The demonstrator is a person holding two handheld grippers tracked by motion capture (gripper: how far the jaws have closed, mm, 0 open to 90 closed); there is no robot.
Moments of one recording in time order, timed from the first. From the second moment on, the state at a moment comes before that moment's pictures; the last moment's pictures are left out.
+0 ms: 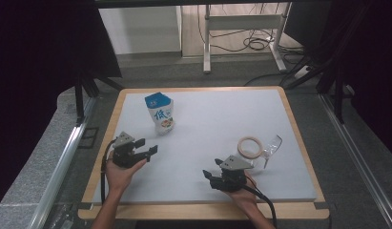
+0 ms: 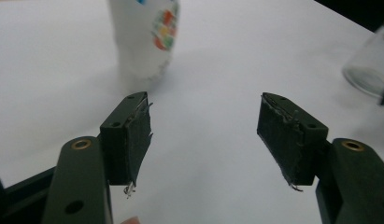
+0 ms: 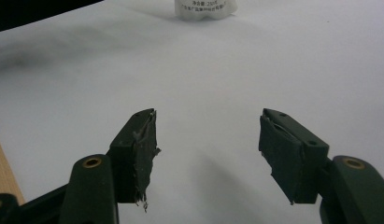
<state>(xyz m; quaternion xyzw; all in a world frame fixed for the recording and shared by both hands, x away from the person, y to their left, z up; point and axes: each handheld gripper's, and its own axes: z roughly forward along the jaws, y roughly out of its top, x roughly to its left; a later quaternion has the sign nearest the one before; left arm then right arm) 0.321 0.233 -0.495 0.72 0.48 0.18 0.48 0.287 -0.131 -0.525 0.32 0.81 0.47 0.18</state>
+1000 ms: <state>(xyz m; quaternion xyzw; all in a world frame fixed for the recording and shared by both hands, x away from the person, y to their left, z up) 0.412 0.238 -0.453 0.70 0.47 0.18 0.51 0.281 -0.126 -0.528 0.31 0.81 0.46 0.18</state>
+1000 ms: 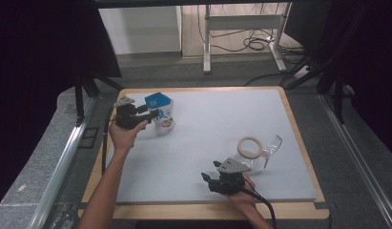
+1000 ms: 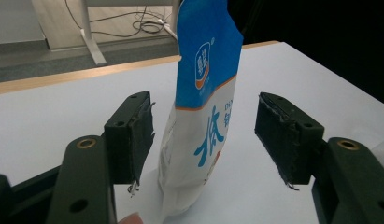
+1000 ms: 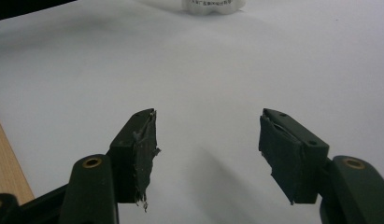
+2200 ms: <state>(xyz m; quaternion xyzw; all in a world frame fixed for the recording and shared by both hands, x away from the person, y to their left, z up) 0.436 0.225 -0.458 0.71 0.45 0.18 0.51 0.280 -0.127 -0.529 0.30 0.82 0.46 0.19</state>
